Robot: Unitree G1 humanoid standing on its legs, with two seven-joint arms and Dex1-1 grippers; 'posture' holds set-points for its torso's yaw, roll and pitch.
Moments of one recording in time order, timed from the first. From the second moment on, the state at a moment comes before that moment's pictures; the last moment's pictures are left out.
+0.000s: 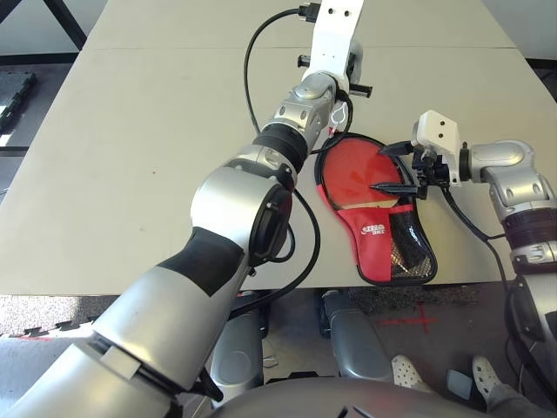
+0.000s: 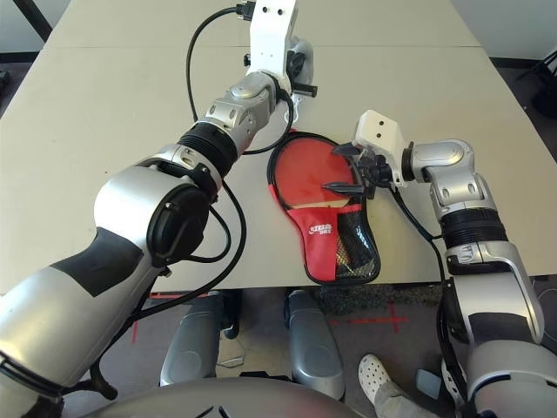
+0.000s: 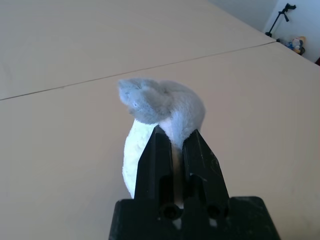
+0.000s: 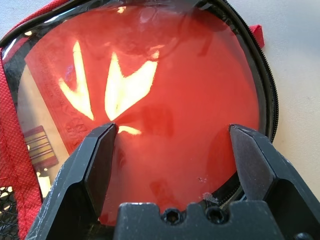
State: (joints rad) left arm -1.53 -0.16 0.25 1.39 -0.03 0.03 -0.12; right arm -0.72 -0.64 0.10 0.64 0.02 -0.03 1.27
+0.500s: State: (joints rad) left arm -1.56 -0.16 0.25 1.35 -0.05 0.05 -0.30; right arm -0.82 -0.58 0.09 0.80 0.07 -0.02 1.30
